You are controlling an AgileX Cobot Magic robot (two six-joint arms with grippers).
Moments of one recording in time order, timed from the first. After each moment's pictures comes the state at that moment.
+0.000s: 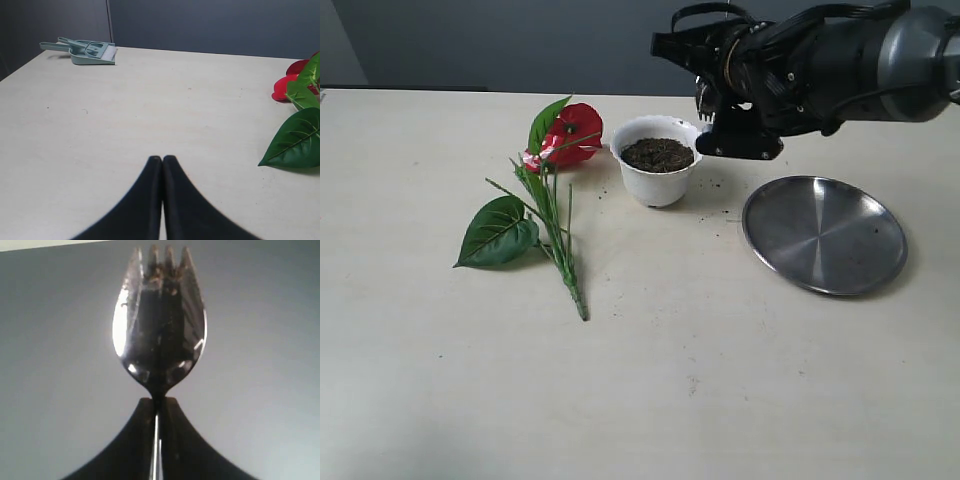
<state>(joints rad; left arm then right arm) 0.28 0.01 0.00 0.01 0.35 -0.04 0.70 1.88 -1.27 -1.73 0.45 -1.05</state>
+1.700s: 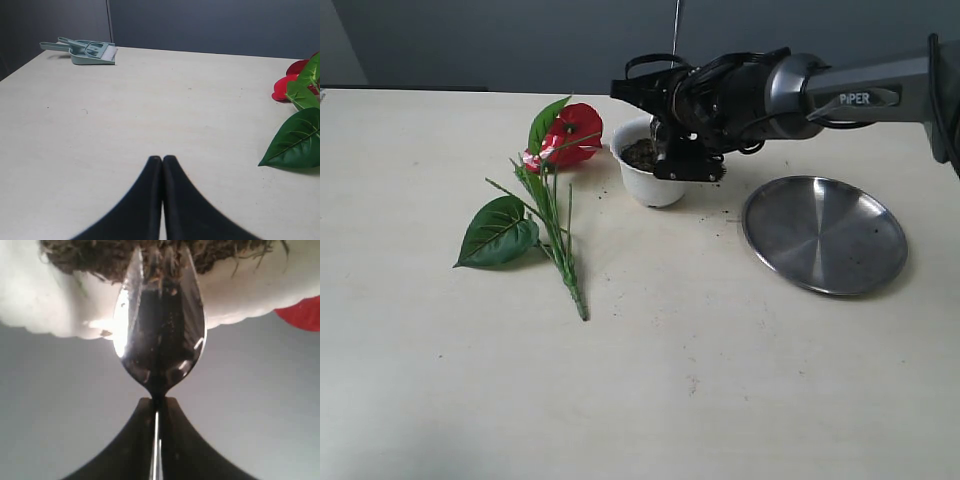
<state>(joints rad) 0.28 0.01 0.00 0.01 0.35 -0.04 0.69 2.18 -1.50 -1.73 0.33 -1.03</state>
